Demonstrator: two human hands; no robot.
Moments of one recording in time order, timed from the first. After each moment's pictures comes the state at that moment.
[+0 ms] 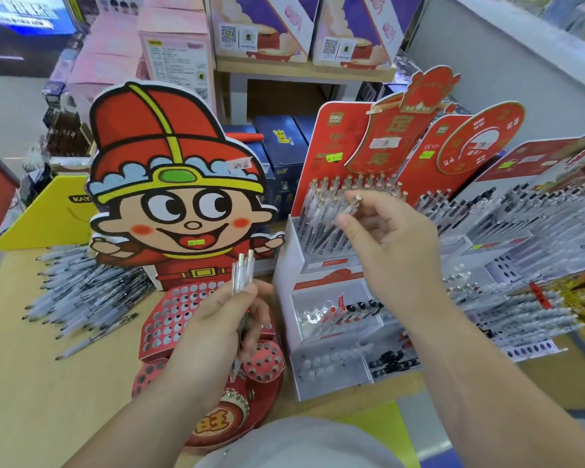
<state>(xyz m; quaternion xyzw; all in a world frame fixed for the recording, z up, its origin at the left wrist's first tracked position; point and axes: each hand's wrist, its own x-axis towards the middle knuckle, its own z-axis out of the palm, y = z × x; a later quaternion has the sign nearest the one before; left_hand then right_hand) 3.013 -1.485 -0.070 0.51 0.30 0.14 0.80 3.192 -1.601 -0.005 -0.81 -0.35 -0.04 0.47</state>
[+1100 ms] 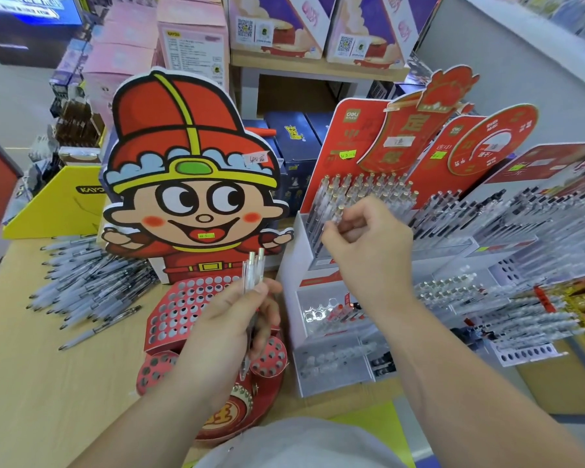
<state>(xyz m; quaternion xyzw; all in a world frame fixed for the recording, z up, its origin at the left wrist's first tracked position) 3.008 -1.486 -0.080 0.50 0.28 0.15 0.81 3.177 -1.574 -0.025 -0.85 -0.30 -0.06 0.43</state>
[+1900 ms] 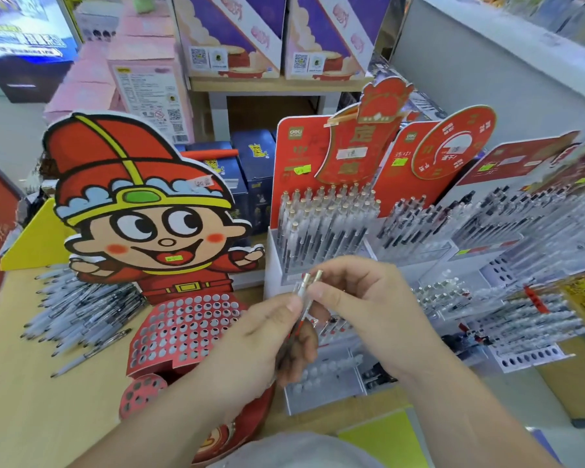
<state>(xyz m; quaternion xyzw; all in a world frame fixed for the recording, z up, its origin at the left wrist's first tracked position) 3.054 -1.523 -0.050 0.58 0.17 0.02 0.80 3.177 -1.643 -0.009 -0.66 -0.28 0.31 0.63</state>
